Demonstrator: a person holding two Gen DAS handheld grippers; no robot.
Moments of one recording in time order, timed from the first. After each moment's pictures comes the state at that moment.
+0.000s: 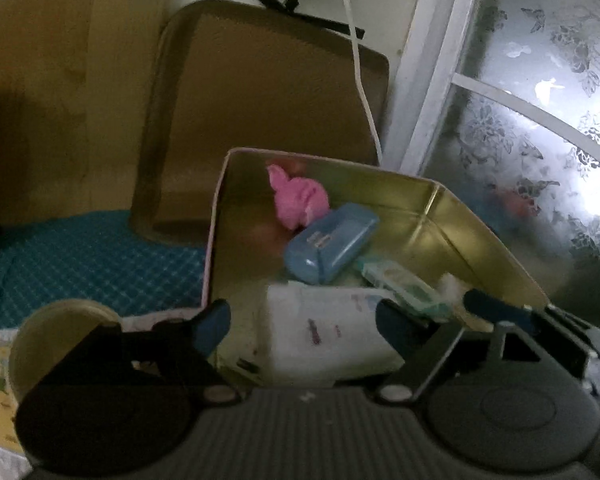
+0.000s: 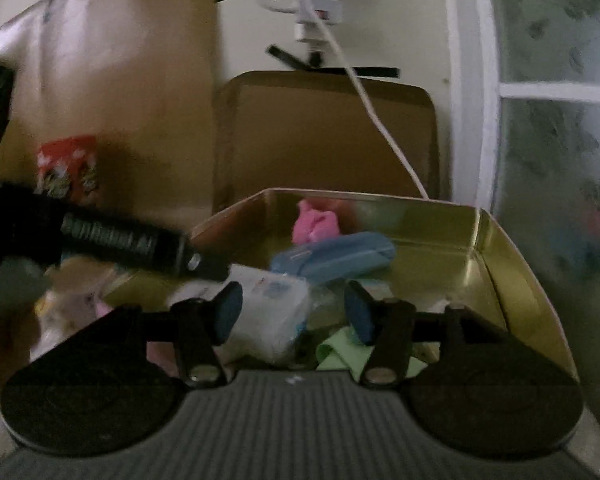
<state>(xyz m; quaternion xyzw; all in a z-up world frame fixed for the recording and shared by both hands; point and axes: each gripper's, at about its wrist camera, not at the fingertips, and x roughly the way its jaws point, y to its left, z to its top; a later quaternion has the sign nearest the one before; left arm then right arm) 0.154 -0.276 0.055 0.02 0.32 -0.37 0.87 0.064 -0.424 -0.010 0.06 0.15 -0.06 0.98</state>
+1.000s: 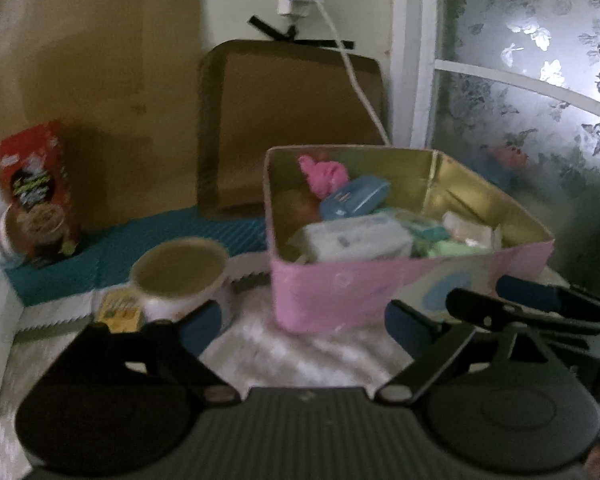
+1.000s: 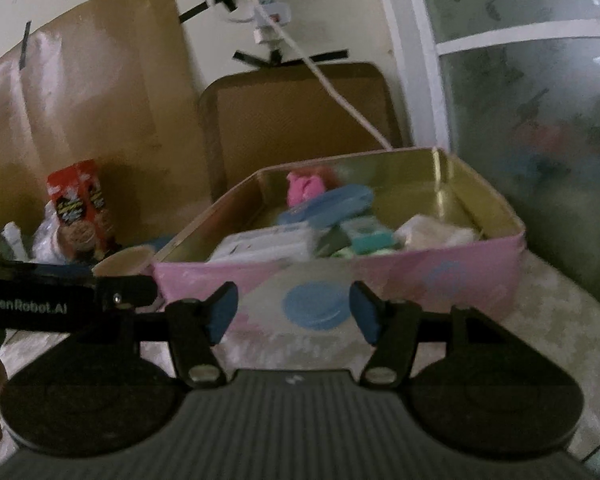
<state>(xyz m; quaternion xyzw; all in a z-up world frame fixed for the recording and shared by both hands) 0.061 -0.211 0.058 0.10 0.27 -0.33 0.90 -0.008 -0.390 -0.018 0.15 0.17 -0.09 0.97</state>
